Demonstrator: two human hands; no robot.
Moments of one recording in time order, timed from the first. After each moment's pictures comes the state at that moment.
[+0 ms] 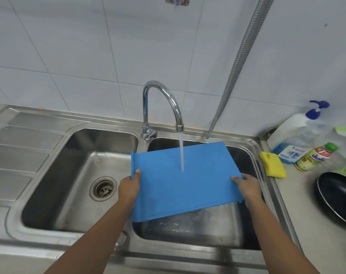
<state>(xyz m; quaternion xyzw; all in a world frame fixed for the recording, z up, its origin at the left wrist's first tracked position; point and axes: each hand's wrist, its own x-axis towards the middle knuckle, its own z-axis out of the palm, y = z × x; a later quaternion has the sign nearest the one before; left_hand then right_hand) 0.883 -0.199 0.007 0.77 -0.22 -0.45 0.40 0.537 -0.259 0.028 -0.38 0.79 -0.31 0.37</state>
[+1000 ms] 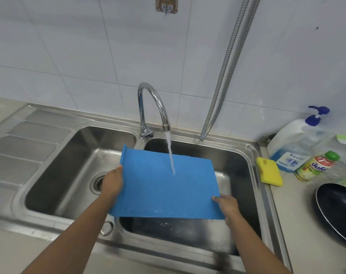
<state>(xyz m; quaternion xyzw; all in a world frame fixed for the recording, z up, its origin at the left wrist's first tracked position) 0.872 -0.181 0.047 0.83 -0.28 -0.33 0.36 0.533 -0.236 -0.022 -0.30 0.74 -0.27 0.54</state>
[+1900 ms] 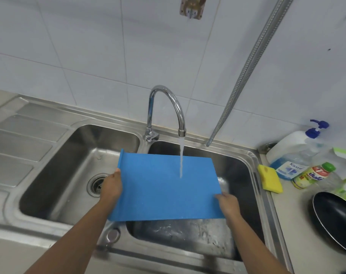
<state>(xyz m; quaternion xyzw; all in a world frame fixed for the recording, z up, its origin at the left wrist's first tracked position) 0.915 -0.186 0.009 0.82 -0.27 -0.34 0.38 0.571 -0.234 0.014 -0.41 0.78 -0.24 0.42</state>
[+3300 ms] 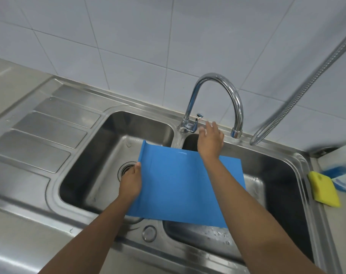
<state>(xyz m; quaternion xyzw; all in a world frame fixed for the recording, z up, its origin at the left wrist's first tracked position) 0.973 -0.176 -0.017 0.82 -0.31 -0.33 0.36 0.796 -0.359 0.029 -0.68 0.68 -0.24 0.17</state>
